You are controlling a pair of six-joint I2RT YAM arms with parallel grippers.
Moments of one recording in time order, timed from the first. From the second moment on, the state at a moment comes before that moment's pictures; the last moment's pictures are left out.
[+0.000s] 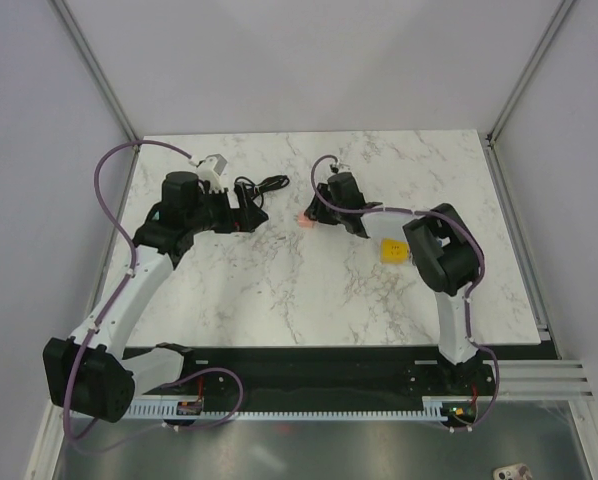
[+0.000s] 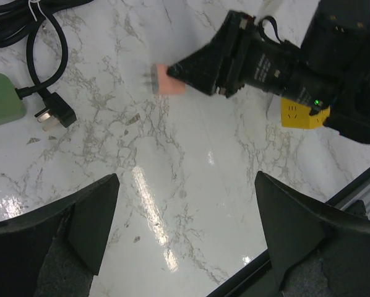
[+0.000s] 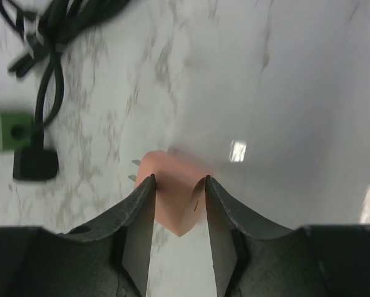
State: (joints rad) left arm -0.25 1.15 0.99 -0.37 0.37 -0.34; right arm 0.52 2.12 1.34 0.16 -0.03 0.65
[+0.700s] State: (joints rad) left arm -0.25 1.13 0.97 -0.55 0.31 -0.35; right arm 0.75 1.61 0.78 0.03 -0.14 0.70
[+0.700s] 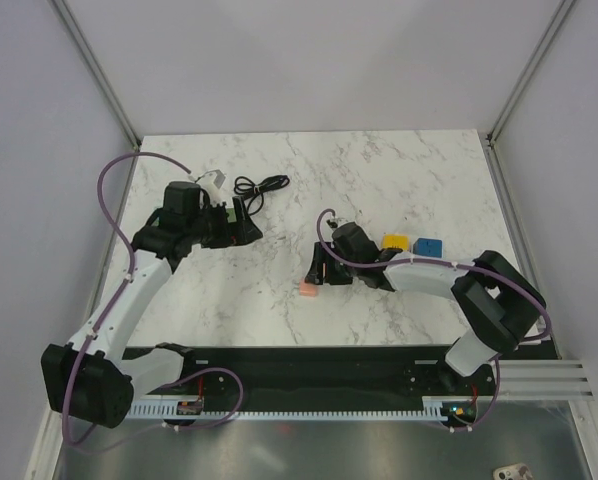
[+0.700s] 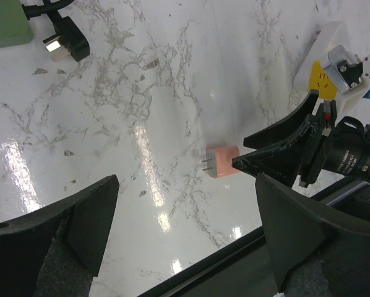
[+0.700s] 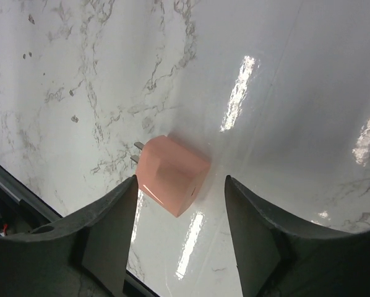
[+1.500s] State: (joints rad) left arm -0.15 0.94 0.97 -0.65 0.38 -0.48; right arm 0.86 1.73 1.06 -0.30 -0.19 -0.11
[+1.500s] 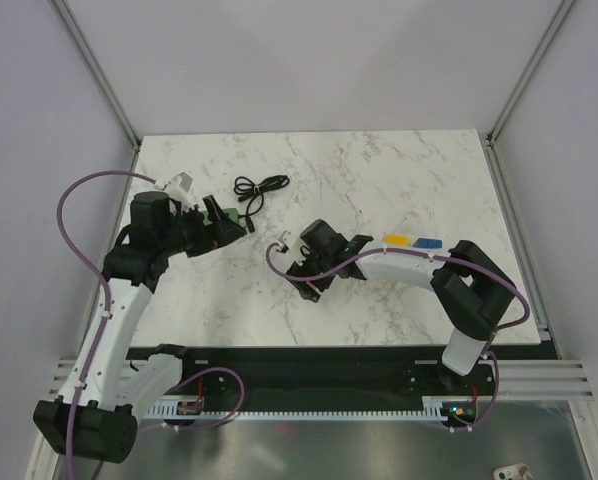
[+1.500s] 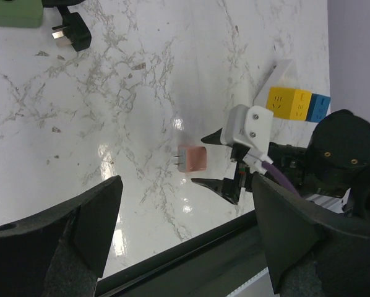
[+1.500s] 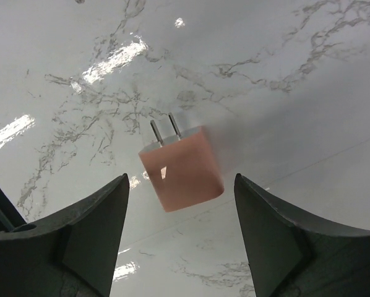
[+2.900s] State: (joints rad) left arm -0.50 0.76 0.84 -0.32 0.25 -0.47; right arm 0.97 1.40 0.88 0.44 0.25 1.42
